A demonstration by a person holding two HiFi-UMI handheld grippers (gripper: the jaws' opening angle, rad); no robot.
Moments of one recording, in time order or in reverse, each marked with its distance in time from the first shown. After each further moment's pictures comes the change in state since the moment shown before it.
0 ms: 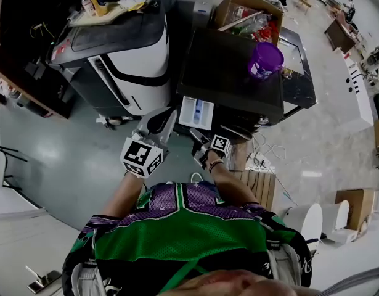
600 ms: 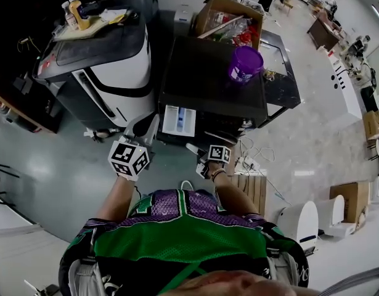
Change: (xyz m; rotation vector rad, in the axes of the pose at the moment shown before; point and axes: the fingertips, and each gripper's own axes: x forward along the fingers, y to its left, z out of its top) left arm 0.020 0.011 -0.022 -0.107 0.018 0.025; right arm -0.072 0.007 0.021 -0.335 0.099 -0.165
